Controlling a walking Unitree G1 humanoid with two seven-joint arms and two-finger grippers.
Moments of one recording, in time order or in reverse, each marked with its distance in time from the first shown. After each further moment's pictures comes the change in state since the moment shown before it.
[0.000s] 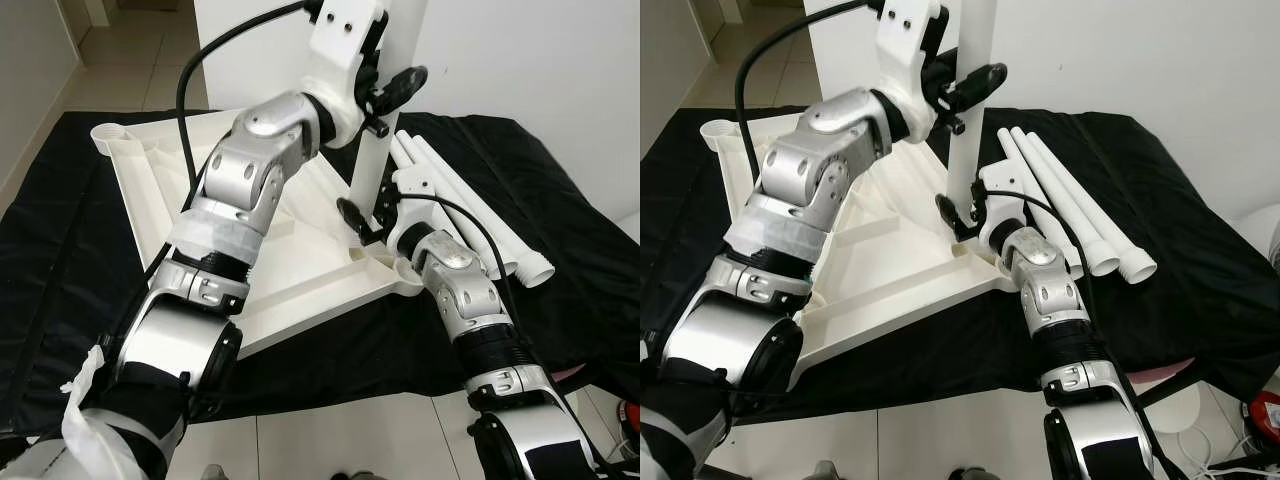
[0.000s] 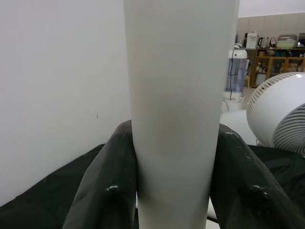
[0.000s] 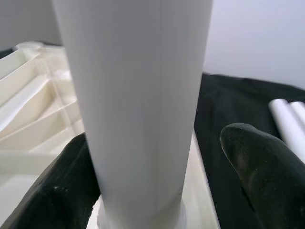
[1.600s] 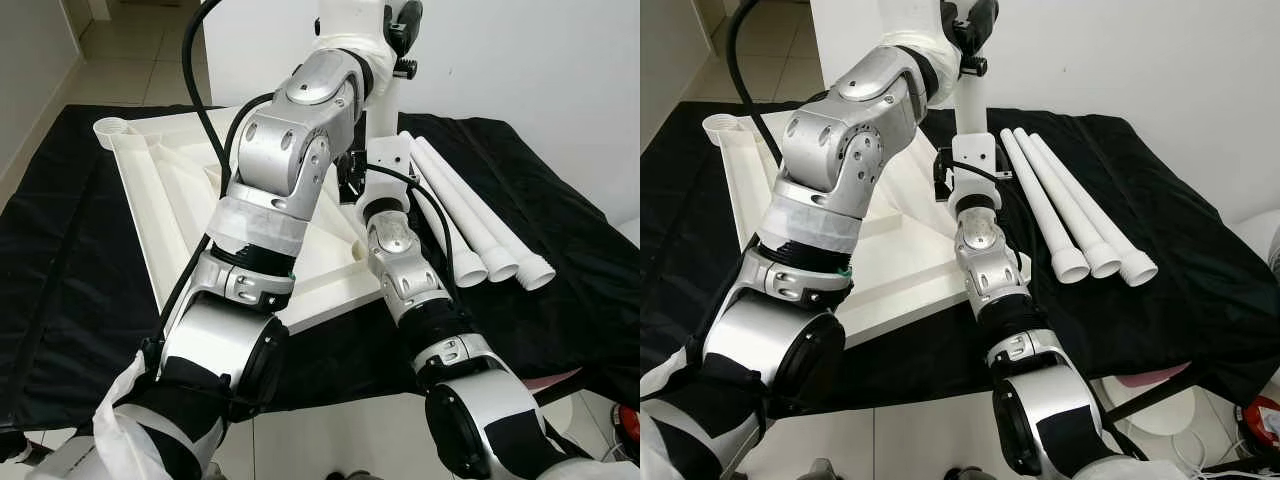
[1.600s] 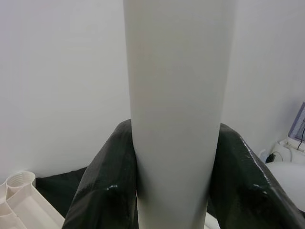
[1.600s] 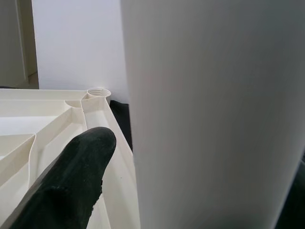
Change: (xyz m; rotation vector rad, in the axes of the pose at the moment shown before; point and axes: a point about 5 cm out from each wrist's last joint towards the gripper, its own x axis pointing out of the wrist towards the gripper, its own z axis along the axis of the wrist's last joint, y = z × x) left arm 0.015 -0.017 0.033 -0.107 -0.068 0.333; right arm 0.033 0.029 0.014 -0.067 -0.105 -0.390
